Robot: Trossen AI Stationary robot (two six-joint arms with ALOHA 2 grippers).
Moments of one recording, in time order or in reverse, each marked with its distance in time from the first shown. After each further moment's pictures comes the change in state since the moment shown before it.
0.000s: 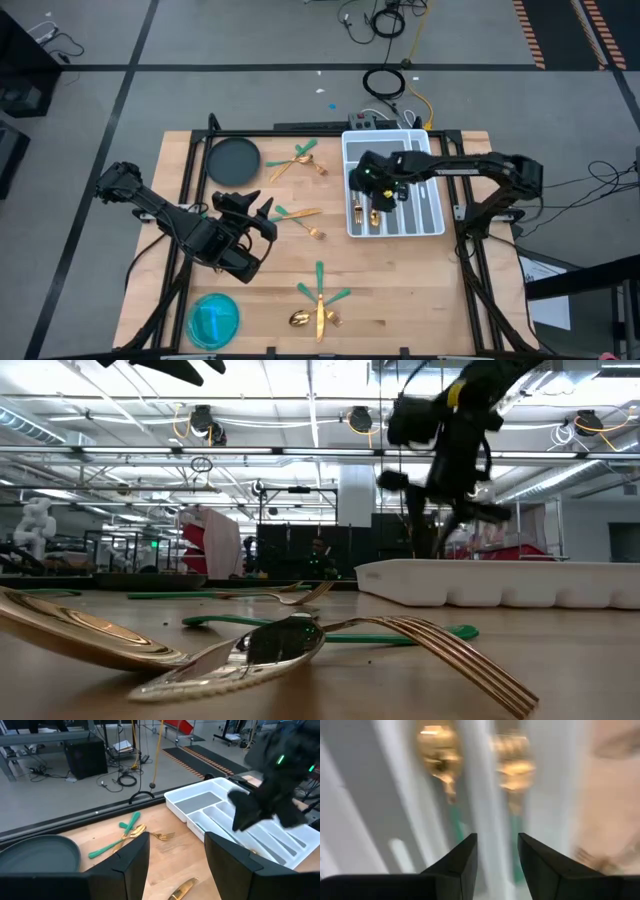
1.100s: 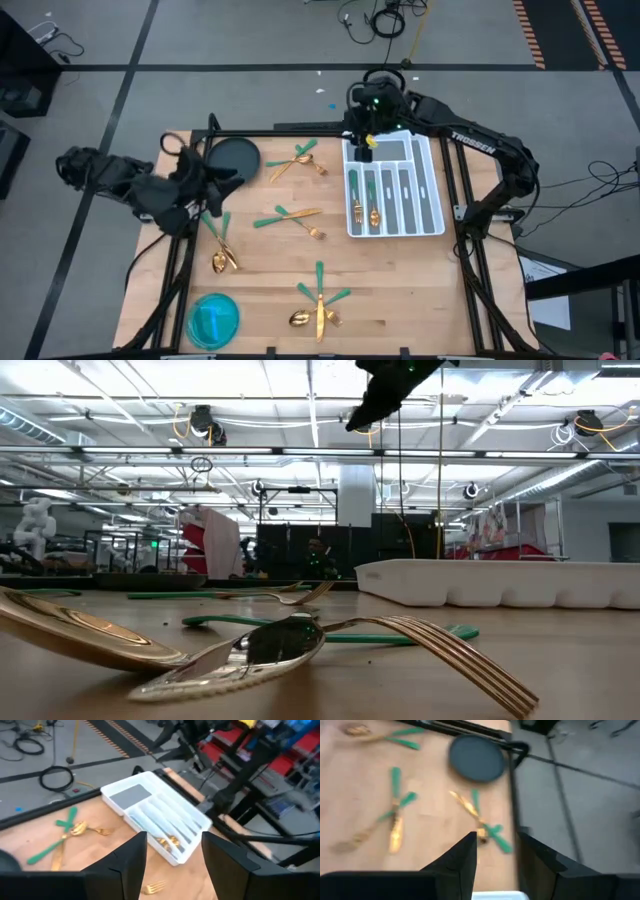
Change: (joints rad) left arm 0.125 -0.528 0.001 0.368 0.418 0.689; right arm -0.159 0.062 0.633 -0.036 -0.114 1.180
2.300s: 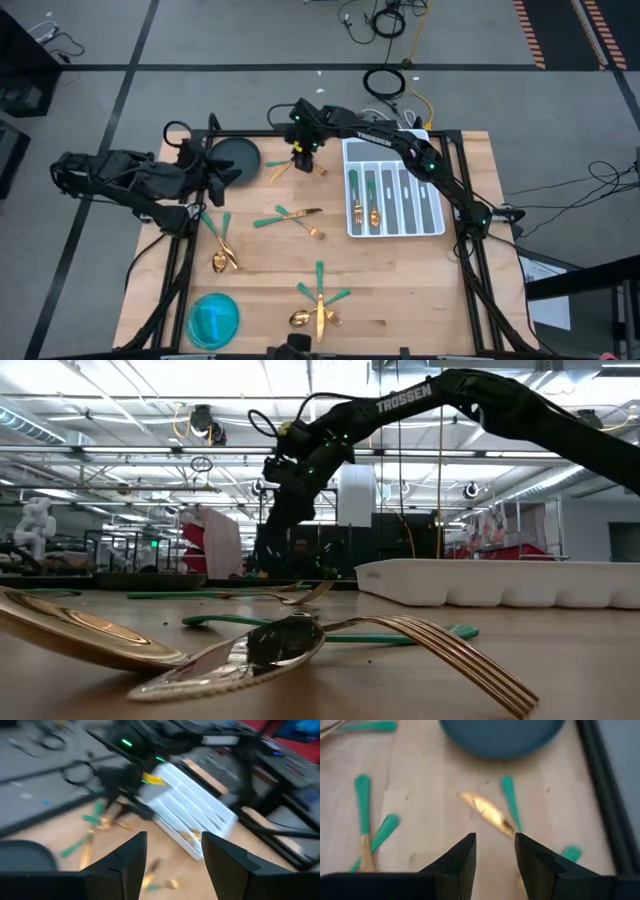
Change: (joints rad) left arm 0.135 -0.016 0.000 -0.083 0.065 0.052; right arm 0.016 0.833 0.672 -0.157 -0.202 0.280
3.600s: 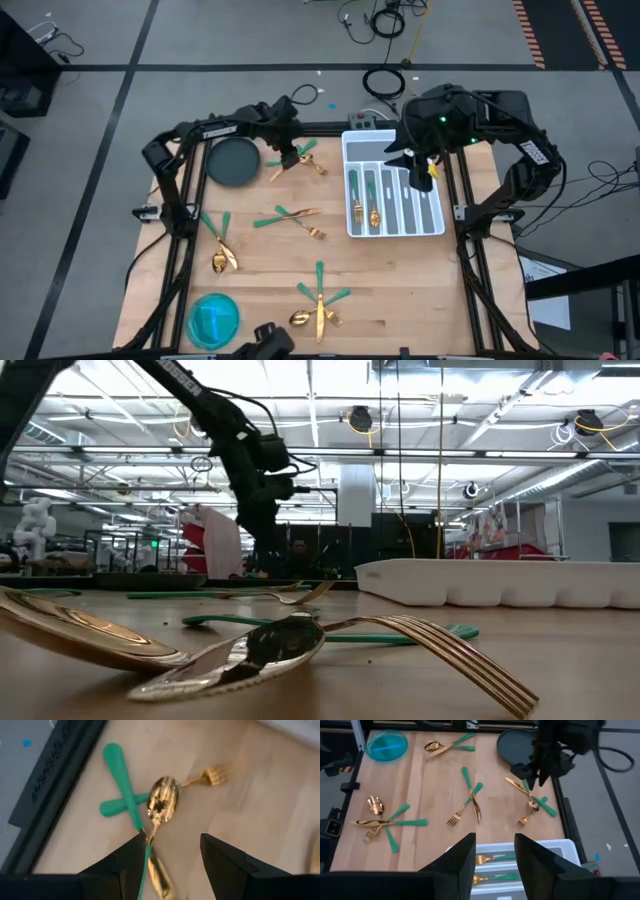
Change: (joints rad) left arm 0.968 0.943 0.072 0.320 0.926 1.103; right arm 0.320 -0.870 0.000 -0.703 0.319 0.171
